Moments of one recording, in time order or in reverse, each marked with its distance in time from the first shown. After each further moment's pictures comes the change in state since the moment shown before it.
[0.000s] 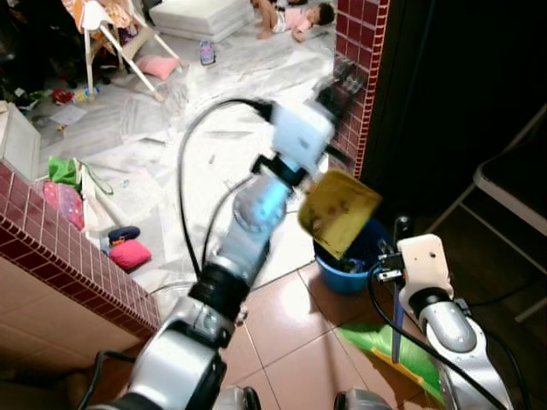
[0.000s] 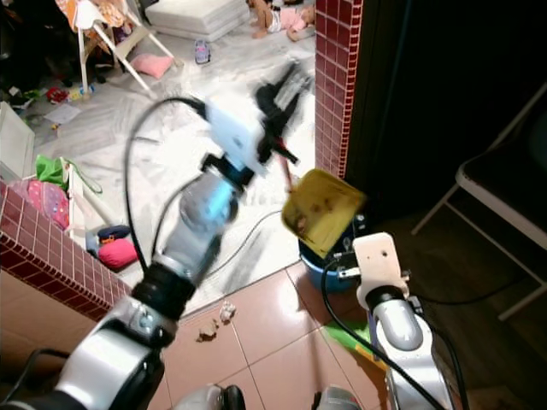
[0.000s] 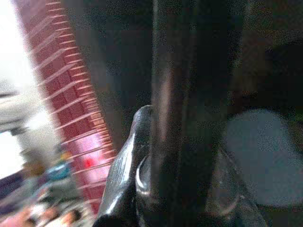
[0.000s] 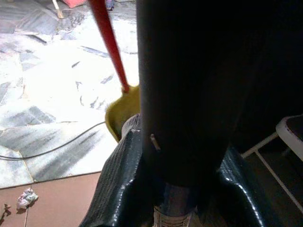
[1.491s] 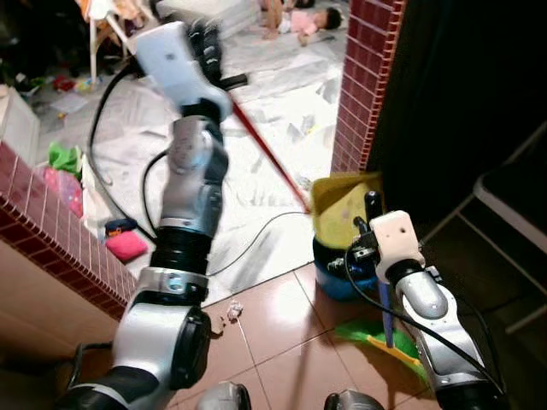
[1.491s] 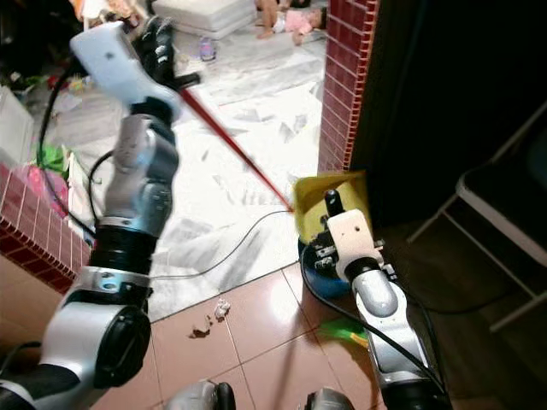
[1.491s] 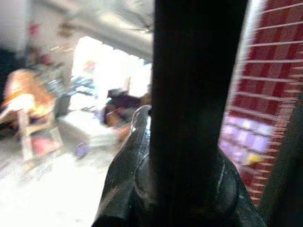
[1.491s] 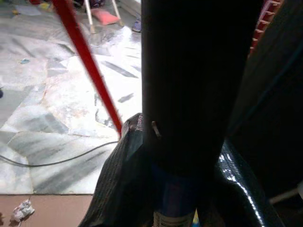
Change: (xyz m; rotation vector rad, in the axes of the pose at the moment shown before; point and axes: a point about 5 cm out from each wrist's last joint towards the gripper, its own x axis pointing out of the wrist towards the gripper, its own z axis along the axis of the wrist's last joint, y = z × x) left arm -0.027 0.141 0.006 -0.236 0.207 0.868; right arm 0.043 0.018 0.015 -0.059 -0.099 0.112
